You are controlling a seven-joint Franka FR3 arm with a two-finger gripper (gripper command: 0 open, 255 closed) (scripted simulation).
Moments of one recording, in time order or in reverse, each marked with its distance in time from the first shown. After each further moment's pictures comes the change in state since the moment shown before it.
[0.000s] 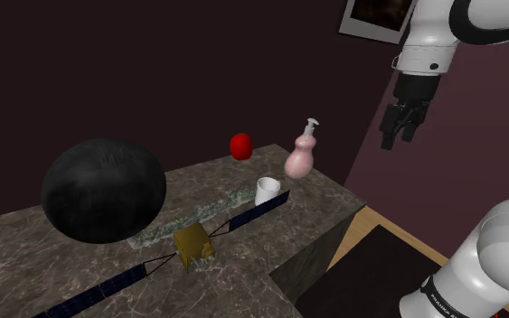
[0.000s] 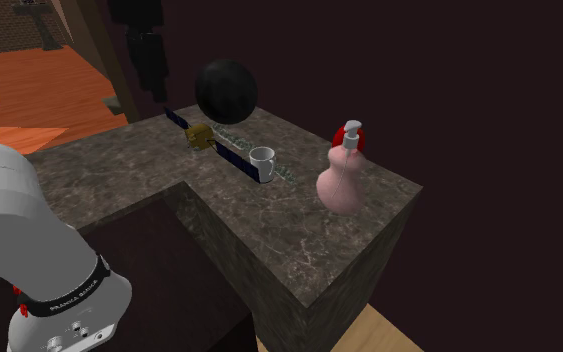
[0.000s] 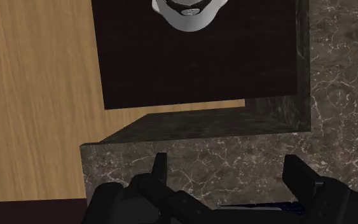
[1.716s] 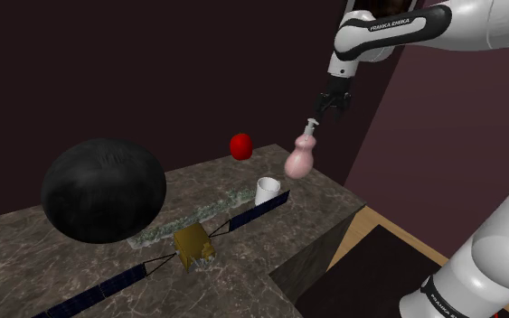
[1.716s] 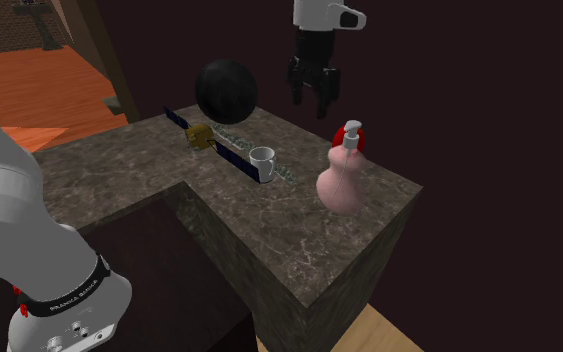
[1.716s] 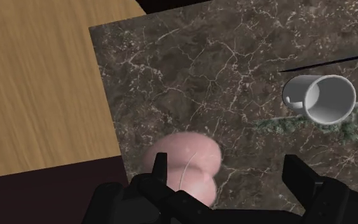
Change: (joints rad) arm -0.111 0.819 -0.175 0.541 -0.022 0.369 -0.152
